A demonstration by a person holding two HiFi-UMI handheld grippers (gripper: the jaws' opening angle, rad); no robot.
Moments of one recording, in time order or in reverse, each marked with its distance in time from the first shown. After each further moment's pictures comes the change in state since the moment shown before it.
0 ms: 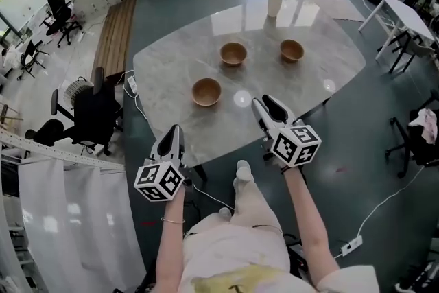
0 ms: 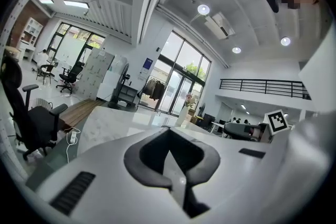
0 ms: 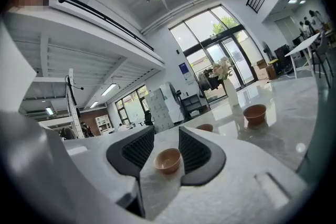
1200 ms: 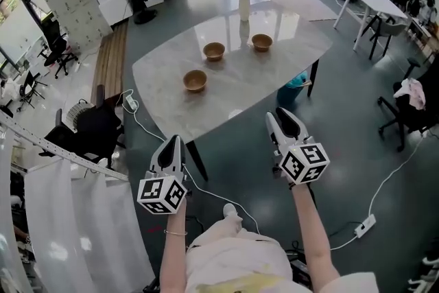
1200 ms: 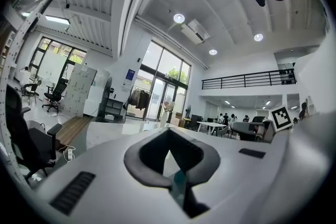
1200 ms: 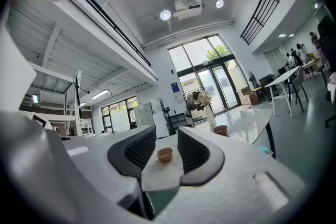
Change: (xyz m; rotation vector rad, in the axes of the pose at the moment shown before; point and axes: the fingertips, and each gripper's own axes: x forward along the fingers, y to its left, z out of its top) left arm -0.175 -0.102 -0.013 0.170 -0.077 -0.128; right arm -0.234 0.075 -0.009 -0.102 -0.192 -0.162
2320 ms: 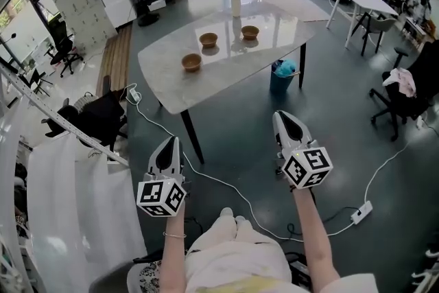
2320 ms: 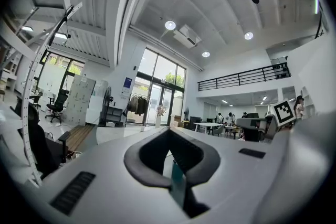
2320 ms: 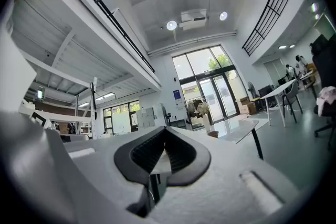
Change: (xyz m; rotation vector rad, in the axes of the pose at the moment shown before) left arm -0.184 -0.109 -0.009 0.074 -0.047 0.004; right arm -0.211 0.062 0.017 -0.058 -0.063 -0.008
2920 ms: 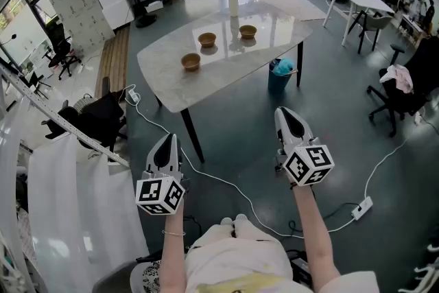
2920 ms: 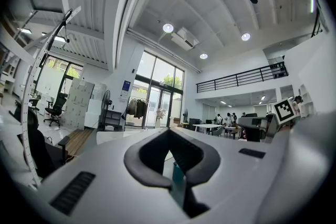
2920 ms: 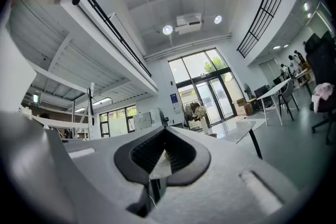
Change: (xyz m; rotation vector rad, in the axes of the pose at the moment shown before) left arm -0.009 0.006 0.017 0.024 -0.030 -0.013; right arm -0.008 0.010 0.015 0.031 -0.051 -0.026
